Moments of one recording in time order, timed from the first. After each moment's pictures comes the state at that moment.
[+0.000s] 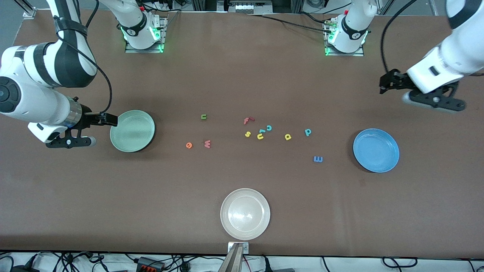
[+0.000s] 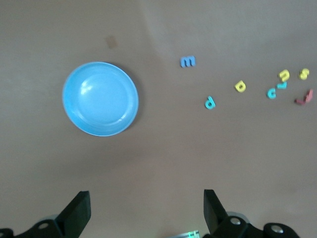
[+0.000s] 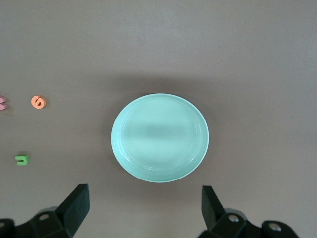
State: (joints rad) left arm -0.06 0.05 -0.10 -1.66 -0.01 1.54 0.12; right arm 0.14 0.25 -0.04 -1.71 -0.01 1.78 0.04
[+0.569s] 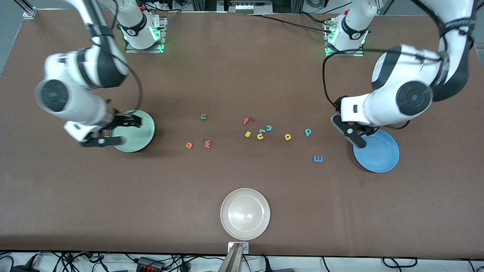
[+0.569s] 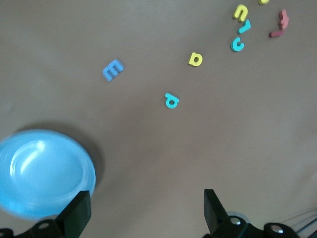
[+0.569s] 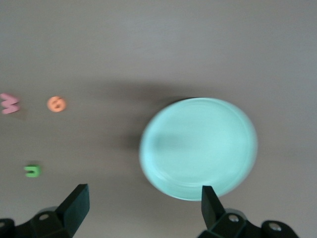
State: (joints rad) left arm -0.08 0.33 -0.20 -1.67 0.00 1.72 0.58; right arm 0.30 0.26 -0.04 -1.88 0.00 2.00 0.17
